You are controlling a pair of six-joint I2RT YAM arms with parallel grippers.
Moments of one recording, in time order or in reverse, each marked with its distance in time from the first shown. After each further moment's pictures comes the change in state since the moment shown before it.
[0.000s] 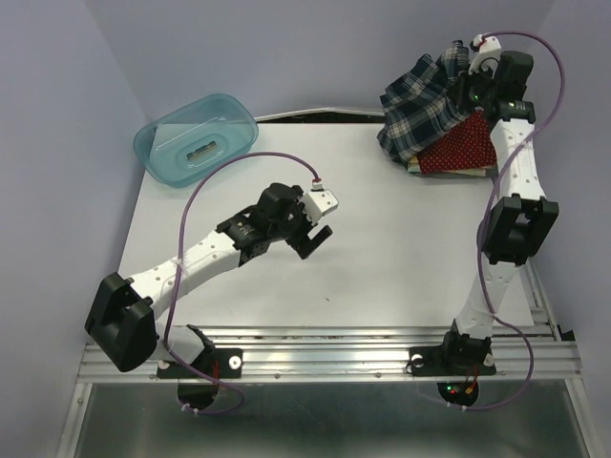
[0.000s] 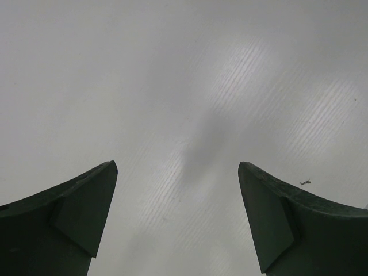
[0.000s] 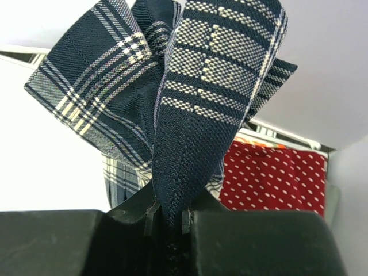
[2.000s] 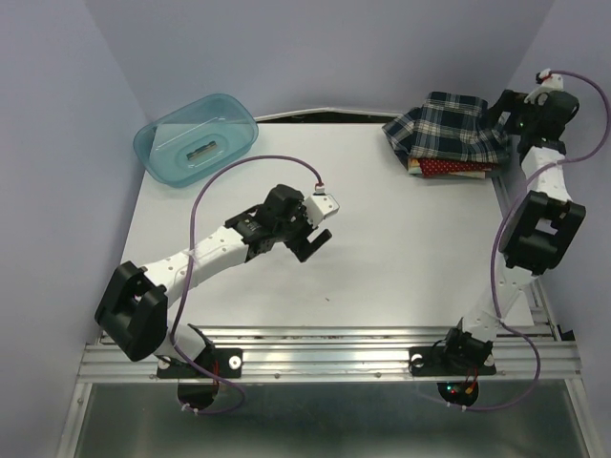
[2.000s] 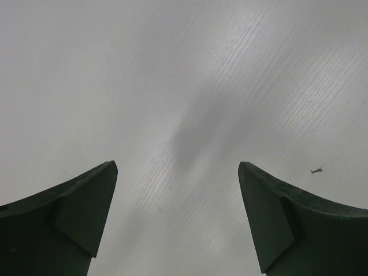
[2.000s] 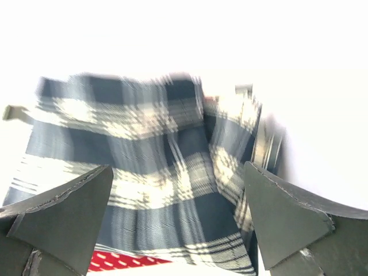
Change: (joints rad) left arm 0.013 0.075 0.003 -0.037 -0.005 0.008; right arm -0.280 0.036 -0.348 0.389 0.028 0.206
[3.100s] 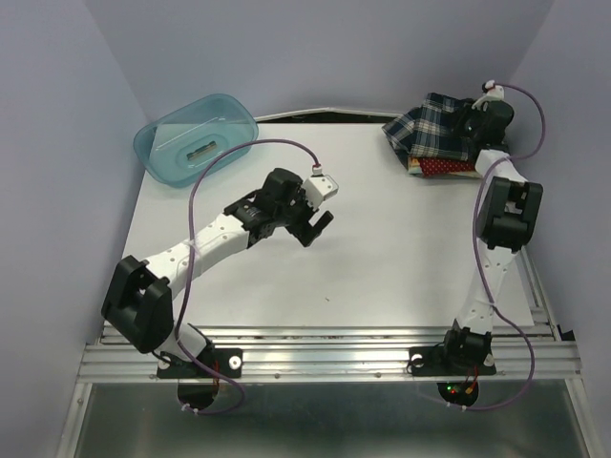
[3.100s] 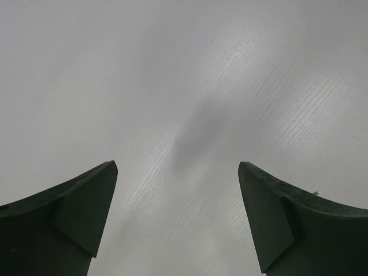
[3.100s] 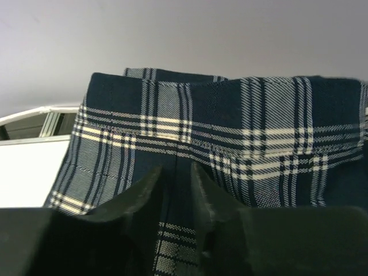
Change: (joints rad) left arm 0.043 0.041 0.113 -0.018 0.033 -0.037; right arm 0.184 0.188 0.022 0.316 0.029 0.188
